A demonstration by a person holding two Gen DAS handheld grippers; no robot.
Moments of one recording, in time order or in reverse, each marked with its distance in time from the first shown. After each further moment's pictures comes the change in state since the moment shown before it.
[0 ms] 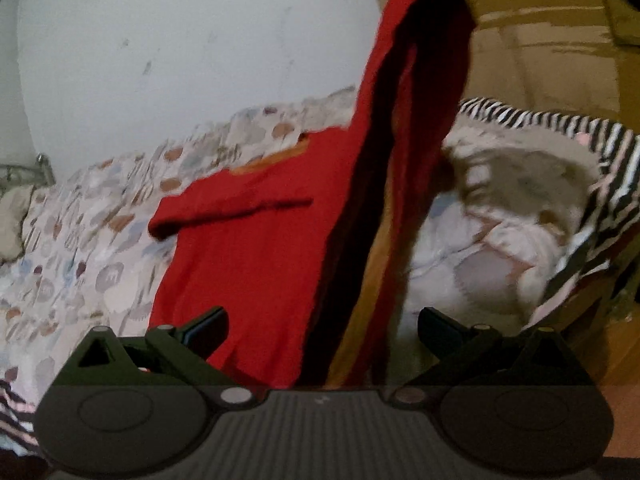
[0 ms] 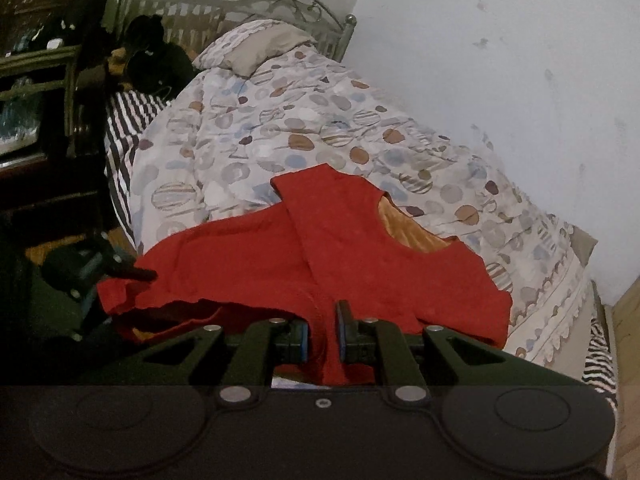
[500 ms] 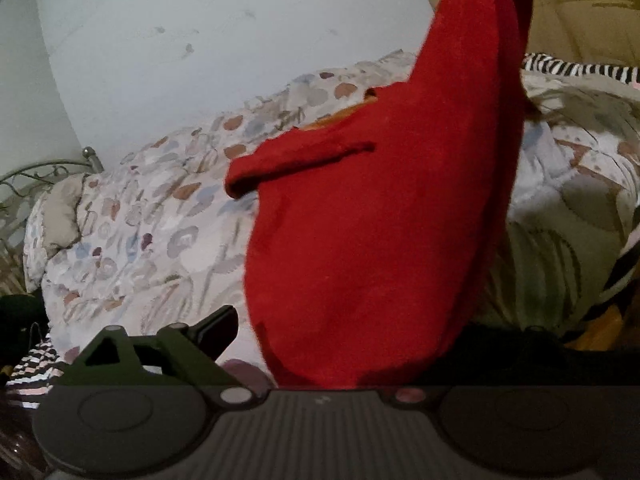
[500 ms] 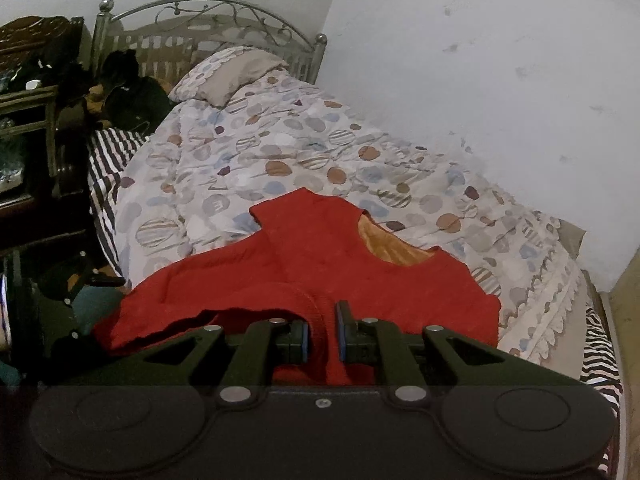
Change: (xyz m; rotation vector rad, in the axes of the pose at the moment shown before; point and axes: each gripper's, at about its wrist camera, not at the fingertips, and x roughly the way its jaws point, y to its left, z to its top) left arm -0.007 0.042 -0.030 0.059 0.073 0.186; right arm -0.010 -0.018 0.004 0.086 -0.064 -0.033
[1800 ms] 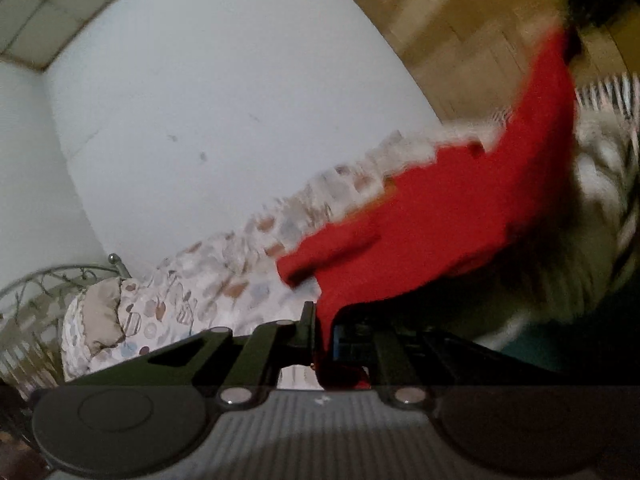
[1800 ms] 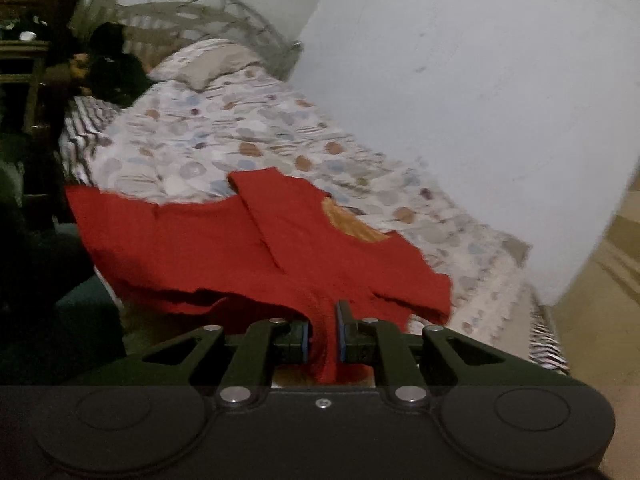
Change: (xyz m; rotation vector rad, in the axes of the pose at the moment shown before) left arm -0.050 0.048 -0.021 0.108 -0.339 0.054; right arm -0.036 0.052 -0.093 -0.087 -0.064 -0.222
